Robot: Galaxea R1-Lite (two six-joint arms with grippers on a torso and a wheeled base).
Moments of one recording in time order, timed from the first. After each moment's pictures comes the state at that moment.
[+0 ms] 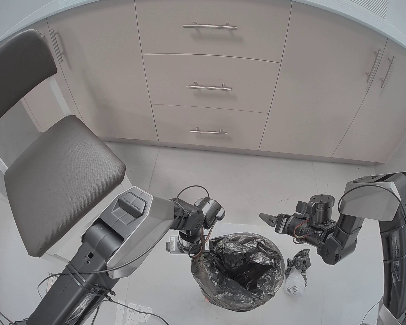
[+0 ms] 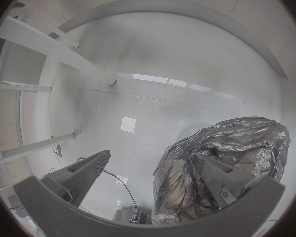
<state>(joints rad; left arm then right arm) -0.62 2.81 -2.00 0.52 0.25 -0.65 0.27 2.49 -0.74 -1.36 0.18 0.43</state>
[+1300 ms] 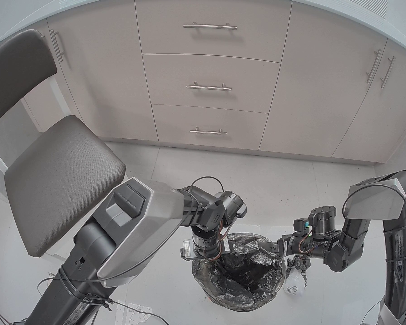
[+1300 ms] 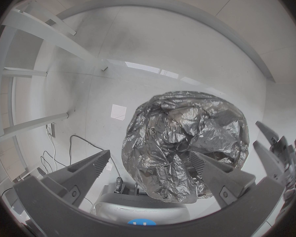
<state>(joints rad) -0.73 2.67 -2.00 0.69 0.12 -0.82 0.27 2.45 -0.60 -1.25 0.28 0.15</state>
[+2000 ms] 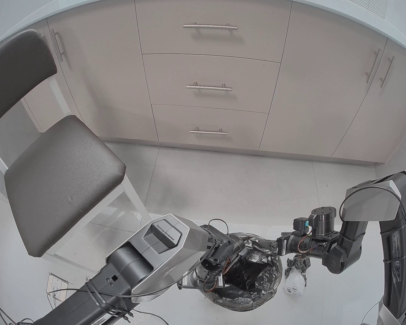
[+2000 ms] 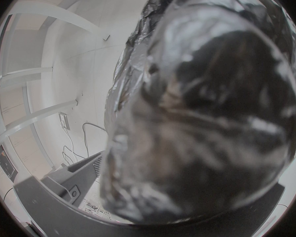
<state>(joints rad) -0.79 2.88 -2.00 0.78 0.17 -0.81 0.27 2.49 -0.60 -1.34 0.28 0.16</state>
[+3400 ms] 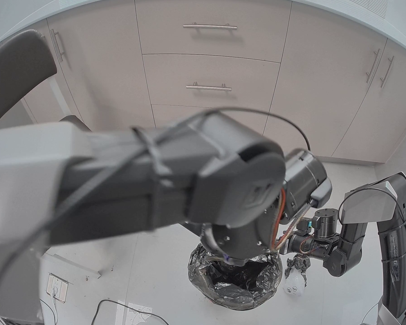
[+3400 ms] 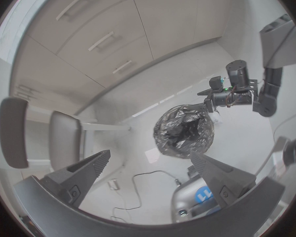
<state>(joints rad) -1.06 2.19 -2.00 1.08 0.60 -0.39 0.25 2.52 -0.57 -1.46 0.28 0.19</state>
